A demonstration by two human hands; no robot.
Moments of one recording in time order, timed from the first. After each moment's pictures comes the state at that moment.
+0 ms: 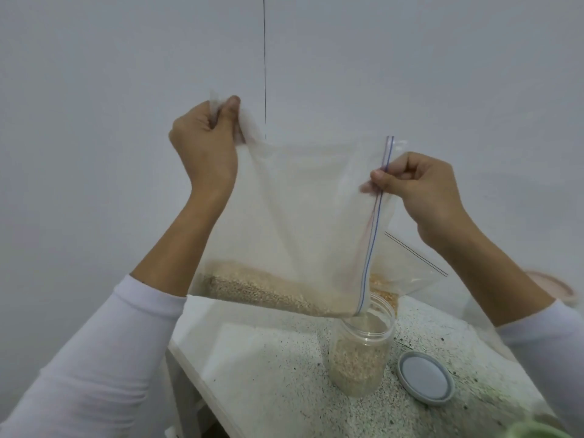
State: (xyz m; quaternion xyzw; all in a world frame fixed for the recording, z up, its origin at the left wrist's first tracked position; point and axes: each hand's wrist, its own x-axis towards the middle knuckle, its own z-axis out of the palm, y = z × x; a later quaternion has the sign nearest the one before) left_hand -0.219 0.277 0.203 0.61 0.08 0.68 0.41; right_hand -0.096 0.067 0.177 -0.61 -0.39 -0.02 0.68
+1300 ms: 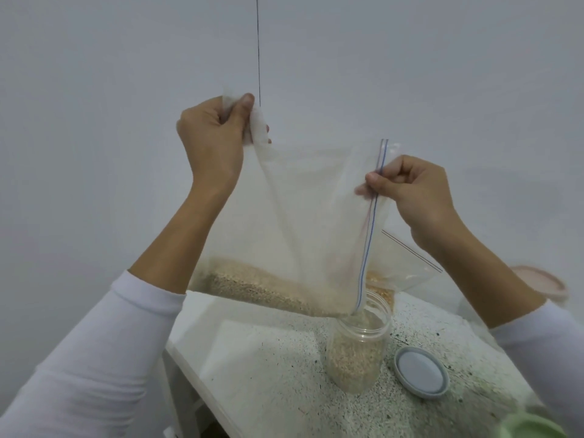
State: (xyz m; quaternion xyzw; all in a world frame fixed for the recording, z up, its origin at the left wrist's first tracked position) left_hand -0.217 0.265 0.209 0.62 0.06 0.65 0.43; right_hand -0.098 0.066 0.175 -0.62 -0.38 -0.02 0.69
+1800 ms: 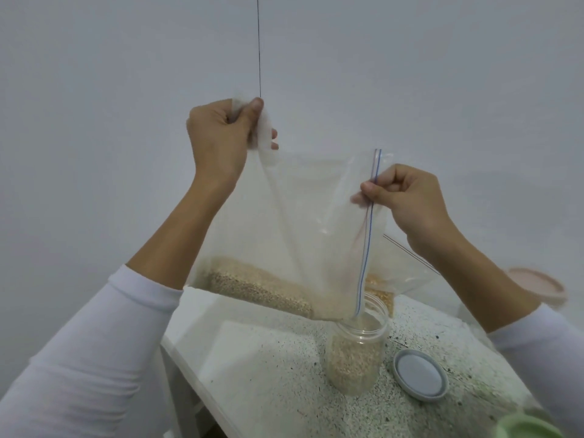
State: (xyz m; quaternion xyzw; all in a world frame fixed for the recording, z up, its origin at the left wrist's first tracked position) left_hand -0.219 0.257 0.216 0.66 0.05 0.61 0.43; right_hand -0.098 0.062 0.172 -0.62 -0.38 -0.01 0.69
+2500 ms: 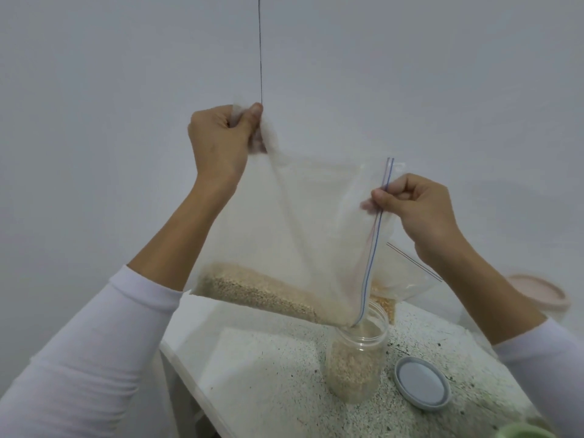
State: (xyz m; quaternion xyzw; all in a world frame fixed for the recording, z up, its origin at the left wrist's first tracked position) left_hand -0.218 0.259 0.223 0.66 0.05 0.62 0.43; right_hand -0.092 0.053 0.168 -0.62 -0.36 -0.03 0.70
